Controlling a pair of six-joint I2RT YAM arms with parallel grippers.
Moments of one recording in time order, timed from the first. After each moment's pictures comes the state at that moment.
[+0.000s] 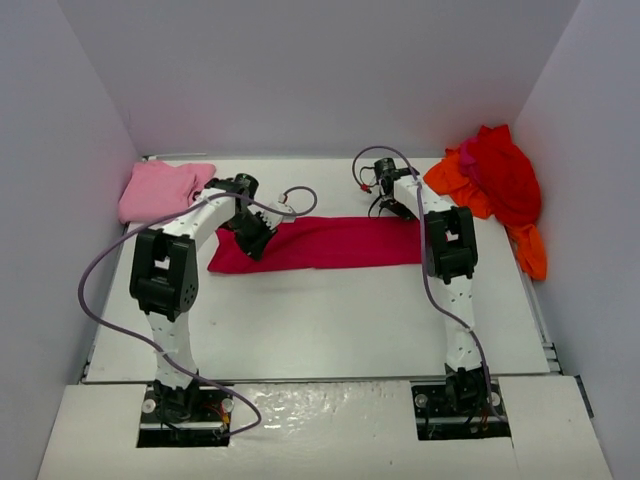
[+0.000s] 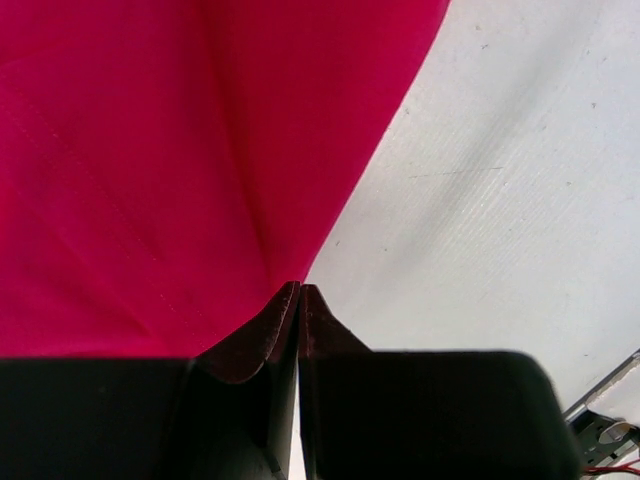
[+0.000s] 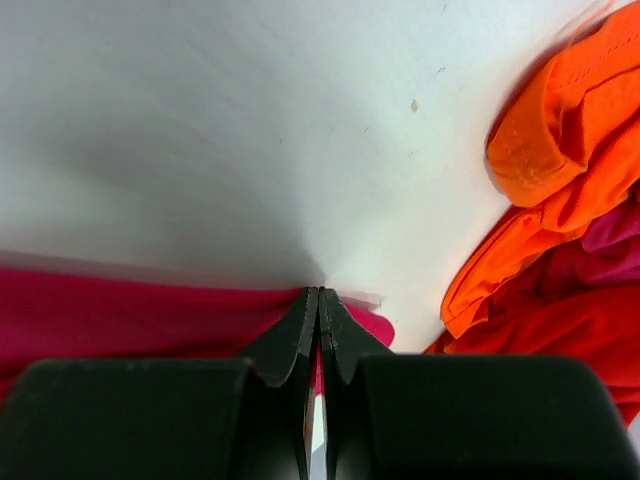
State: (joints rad) left arm -0.28 1.97 1.59 -1.04 0.39 0.68; right arm 0.25 2.44 1.99 -0.80 0.49 -0.67
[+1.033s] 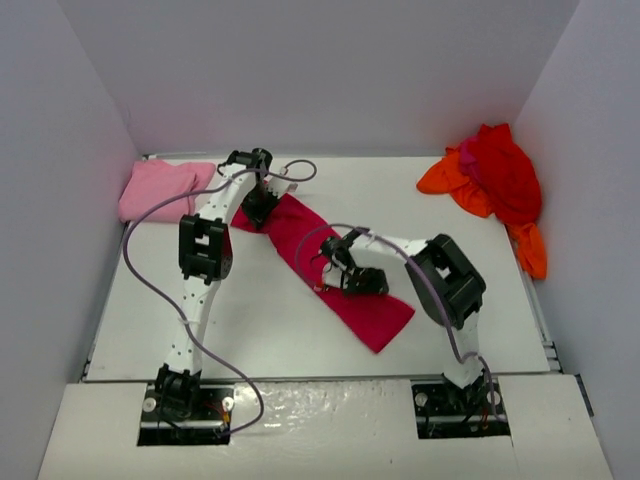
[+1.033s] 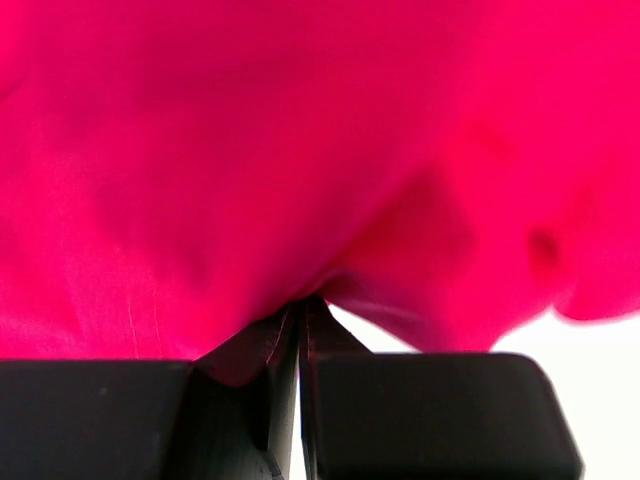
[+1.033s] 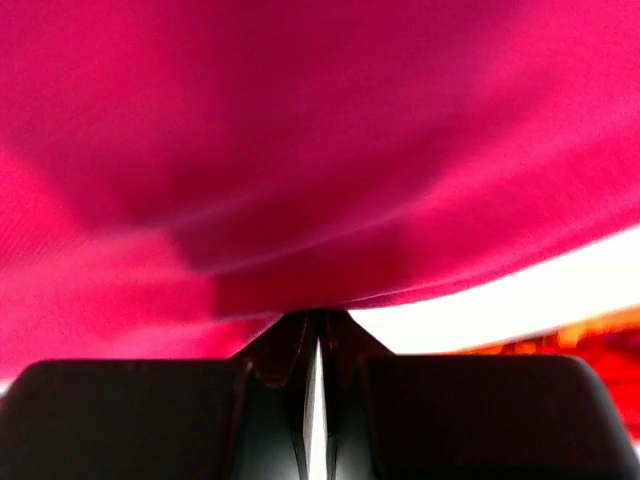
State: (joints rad) left arm -0.27 2.55 2.41 -1.30 0.15 0.50; right arm 0.68 2.01 1.27 -0.93 0.35 -0.70
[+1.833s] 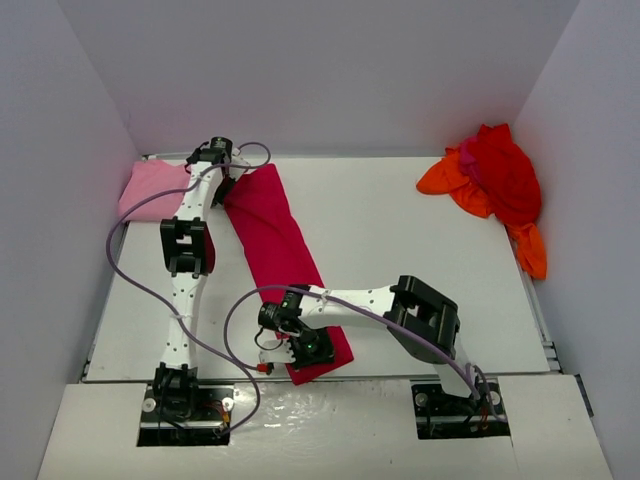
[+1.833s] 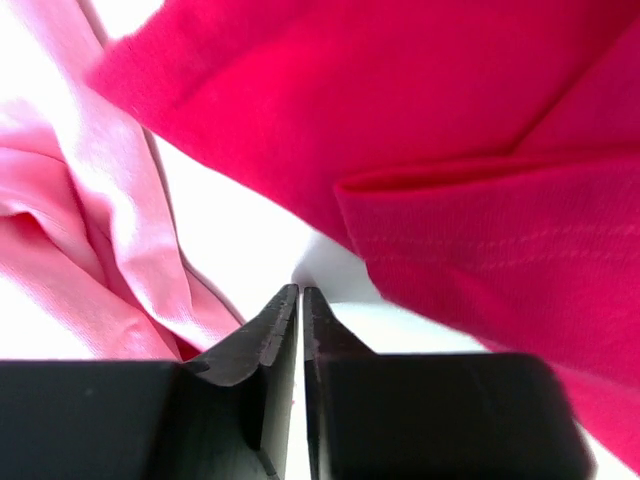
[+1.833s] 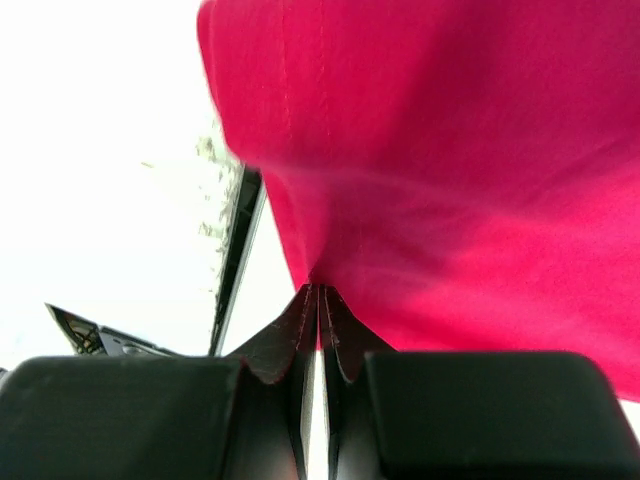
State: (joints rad) left arm -0.07 2.72 2.68 -1.17 -0.21 0.52; right arm 1.24 2.00 1.39 -1.13 -0.18 -0.66
